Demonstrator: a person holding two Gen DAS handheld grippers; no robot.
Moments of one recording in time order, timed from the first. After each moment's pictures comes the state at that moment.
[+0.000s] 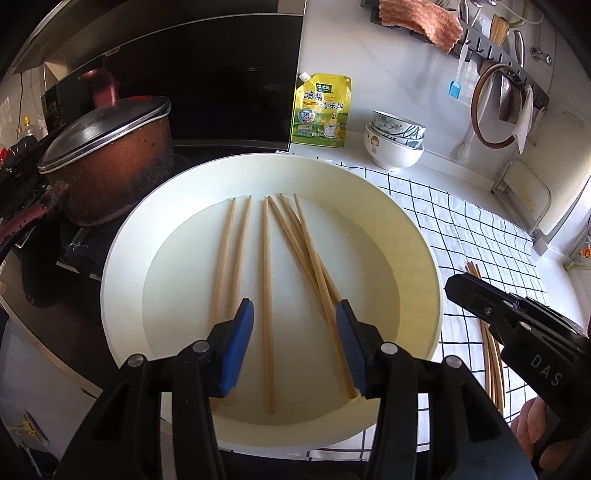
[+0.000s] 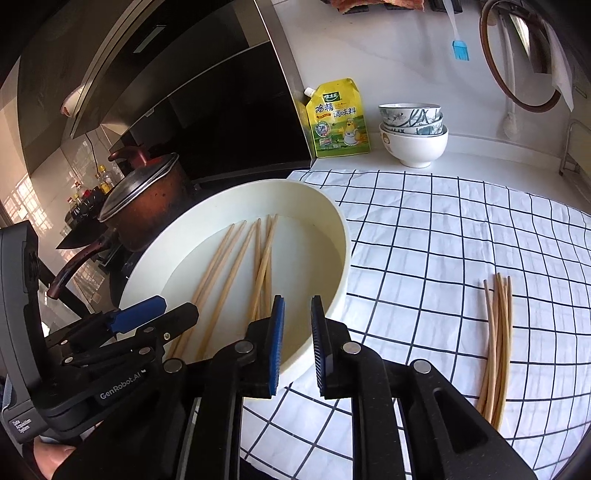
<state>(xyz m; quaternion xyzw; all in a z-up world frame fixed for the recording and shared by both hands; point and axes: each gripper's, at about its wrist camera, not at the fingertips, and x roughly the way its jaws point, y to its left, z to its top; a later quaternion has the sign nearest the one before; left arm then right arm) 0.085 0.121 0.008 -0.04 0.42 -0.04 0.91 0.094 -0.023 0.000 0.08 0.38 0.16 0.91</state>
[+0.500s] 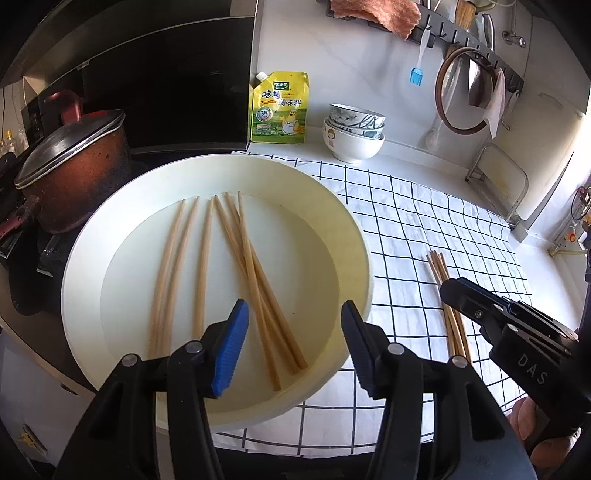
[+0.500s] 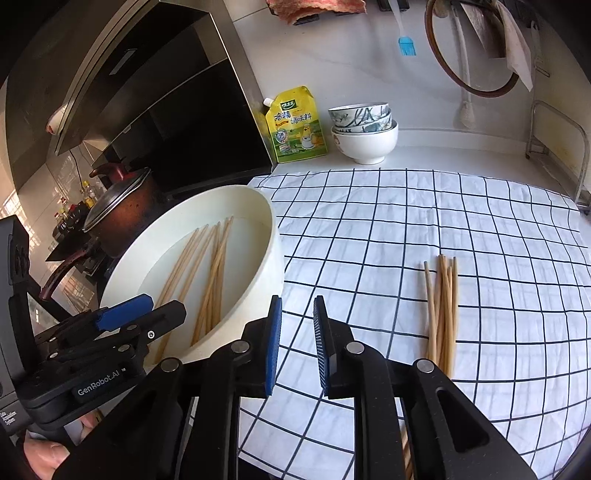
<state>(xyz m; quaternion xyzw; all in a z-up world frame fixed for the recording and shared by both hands) 0.074 0.068 0.012 -0.02 0.42 -0.07 0.91 0.070 -0.083 -0.005 0.10 0.37 0.12 0.91</state>
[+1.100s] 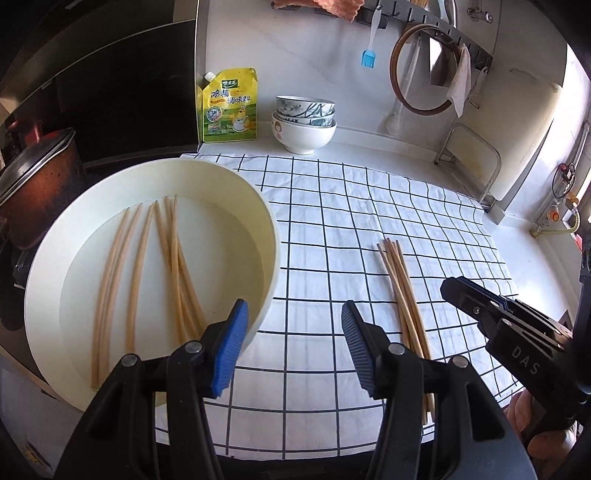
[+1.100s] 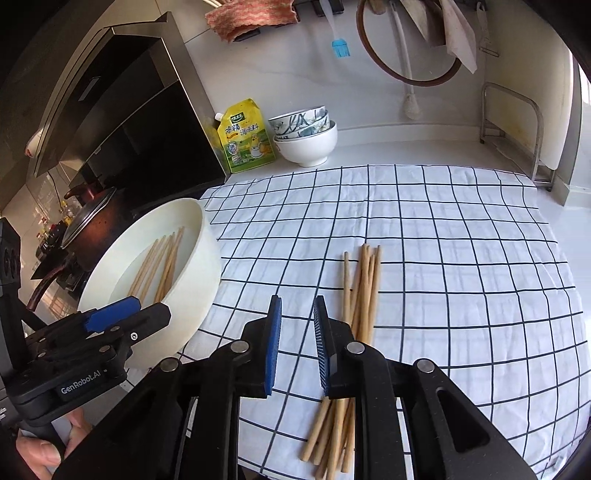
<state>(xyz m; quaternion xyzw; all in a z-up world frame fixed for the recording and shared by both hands) 0.069 0.005 0.013 -0.01 0.42 -0.12 0.90 0.049 -0.154 -0.011 0.12 0.37 0.07 0.92</state>
